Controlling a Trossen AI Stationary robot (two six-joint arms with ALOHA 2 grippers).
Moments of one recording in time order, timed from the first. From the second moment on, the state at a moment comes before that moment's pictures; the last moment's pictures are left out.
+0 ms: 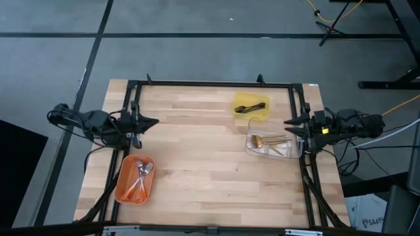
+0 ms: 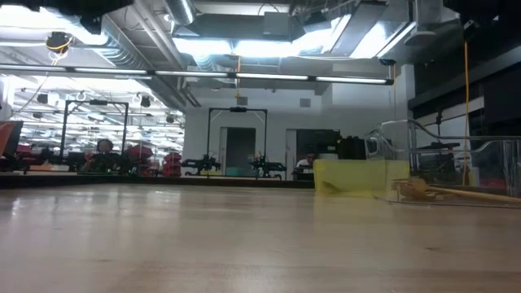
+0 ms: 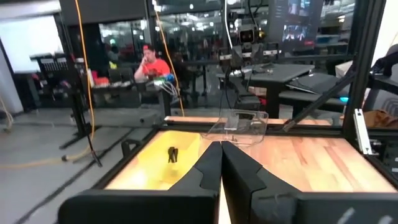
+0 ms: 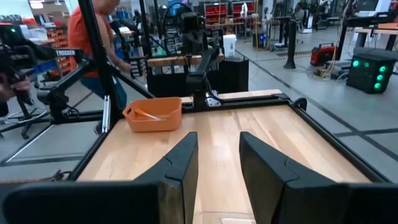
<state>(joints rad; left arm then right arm) -0.30 0.29 0.44 -0.13 -0.53 0.04 0.27 0.14 0.59 -0.50 0.26 0.10</state>
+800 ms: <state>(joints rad) -0.17 0.26 0.01 0.43 -0.44 0.06 0.27 0.00 0.34 -0.33 0.26 0.13</state>
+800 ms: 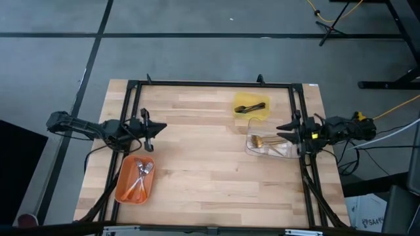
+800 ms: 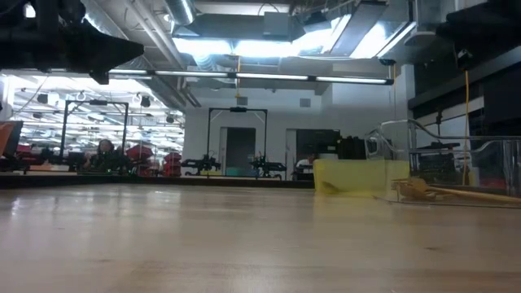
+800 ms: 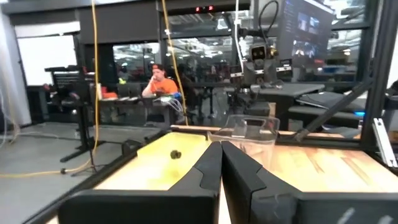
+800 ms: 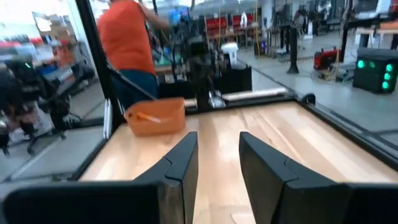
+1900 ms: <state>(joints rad) -0.02 0.02 0.01 0.42 -0.27 0.12 0.27 0.00 0.34 -0.30 0.21 0.15</state>
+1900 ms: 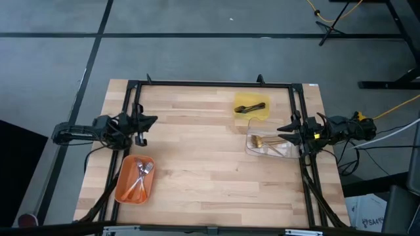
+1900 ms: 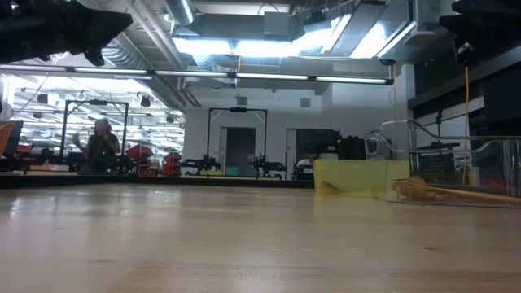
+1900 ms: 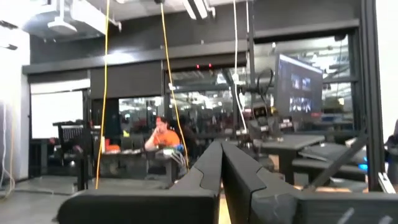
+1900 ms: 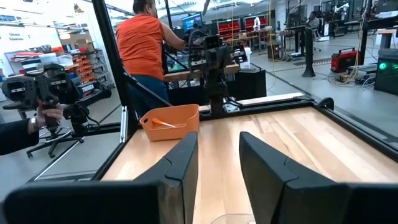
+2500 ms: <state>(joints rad) -0.02 0.00 0.02 0.18 -0.22 0.10 0.27 0.00 0.31 -0.28 0.22 0.15</state>
